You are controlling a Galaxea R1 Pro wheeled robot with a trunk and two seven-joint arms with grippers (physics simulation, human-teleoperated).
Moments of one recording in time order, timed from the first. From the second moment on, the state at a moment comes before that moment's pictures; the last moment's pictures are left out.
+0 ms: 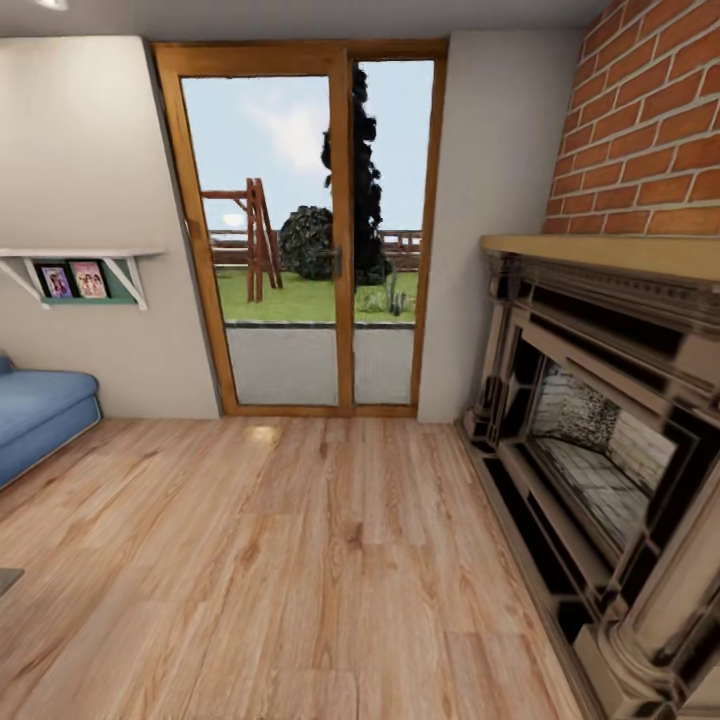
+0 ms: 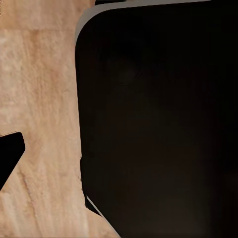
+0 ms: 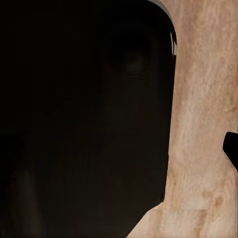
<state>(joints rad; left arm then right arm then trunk) 0.00 0.01 -0.01 -0.04 0.00 0.00 0.00 0.00 0.00 0.00 -0.01 0.00 -0.03 -0.01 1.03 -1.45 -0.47</state>
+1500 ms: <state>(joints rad) 0.00 0.01 -0.01 -0.04 0.01 0.00 0.00 0.00 0.00 0.00 -0.01 0.00 -0.03 -0.01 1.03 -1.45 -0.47</state>
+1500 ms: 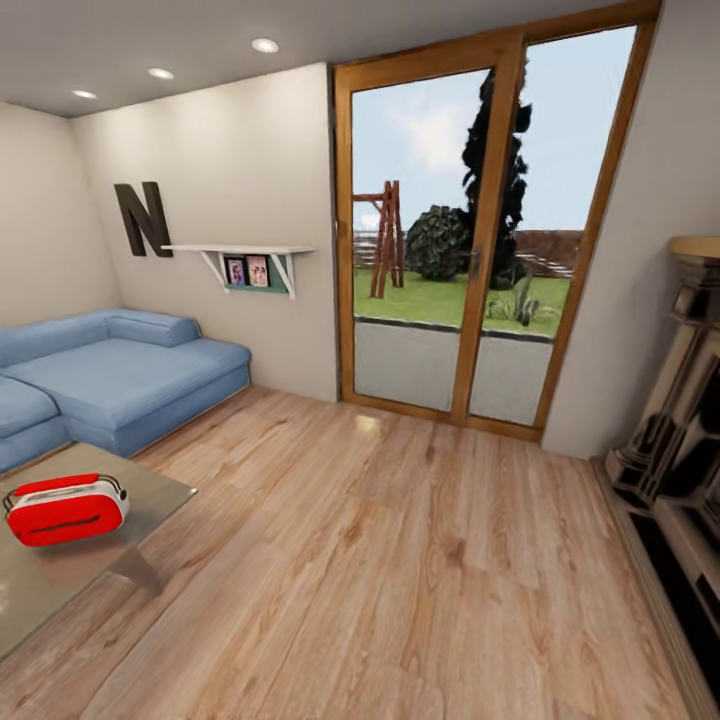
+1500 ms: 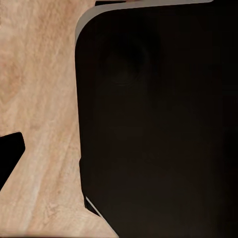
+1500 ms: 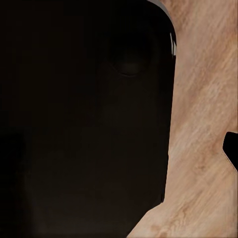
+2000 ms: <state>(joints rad) 0.00 0.01 -0.01 -0.04 0.01 0.00 0.00 0.00 0.00 0.00 -0.01 0.00 -0.03 -0.01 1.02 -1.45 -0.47</state>
